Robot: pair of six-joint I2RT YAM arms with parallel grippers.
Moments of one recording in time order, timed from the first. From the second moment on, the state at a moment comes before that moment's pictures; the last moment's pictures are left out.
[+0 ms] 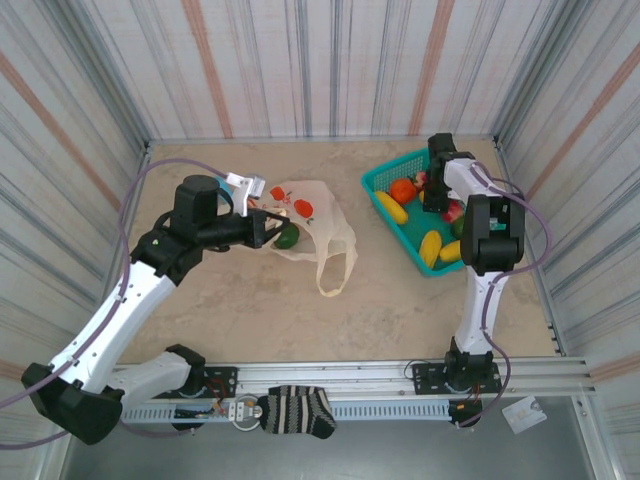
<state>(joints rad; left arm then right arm) -0.48 1.05 1.11 -0.55 0.56 -0.41 0.04 2.14 1.68 -0.74 0.17 1.74</state>
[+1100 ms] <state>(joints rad) -0.48 1.04 1.11 -0.57 0.54 -0.40 0.06 1.63 1.27 -0.35 0.01 1.45</state>
